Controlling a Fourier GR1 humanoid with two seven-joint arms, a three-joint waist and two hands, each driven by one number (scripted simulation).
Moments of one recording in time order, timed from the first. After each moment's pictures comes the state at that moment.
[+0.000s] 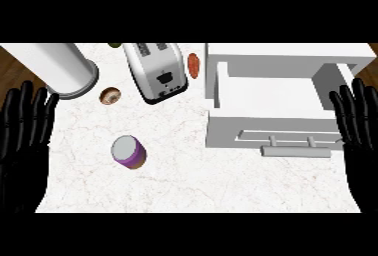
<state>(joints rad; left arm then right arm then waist) 0.02 0.06 0.00 -2.10 -0.01 0.02 0.00 0.00 -0.11 0.01 -2.10 0.03 0.01 0.01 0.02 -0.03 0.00</state>
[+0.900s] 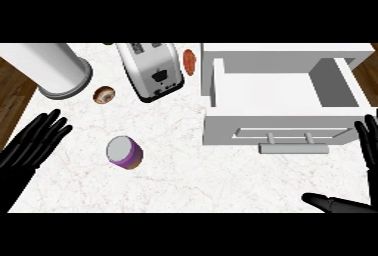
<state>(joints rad) 0.13 0.33 0.11 -2.07 0.39 -0.40 0.21 0.18 -0.09 -0.13 -2.10 -0.05 -0.03 0.14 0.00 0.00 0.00</state>
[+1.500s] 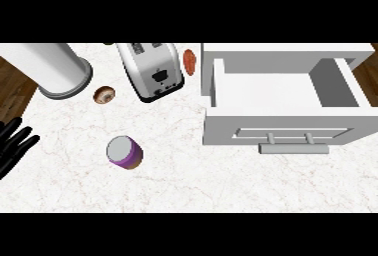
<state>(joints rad) 0.19 0.37 0.27 -2.14 0.62 -0.46 0.36 0.31 -0.13 -0.30 -2.13 -0.22 0.13 0.10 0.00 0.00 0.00</state>
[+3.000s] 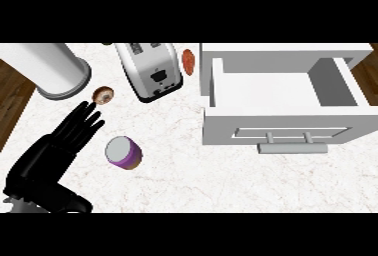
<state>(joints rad) 0.00 0.17 0.11 -1.79 0.46 -0.36 0.37 0.42 -0.12 -0.57 -2.13 -0.42 0.39 0.09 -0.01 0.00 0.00</state>
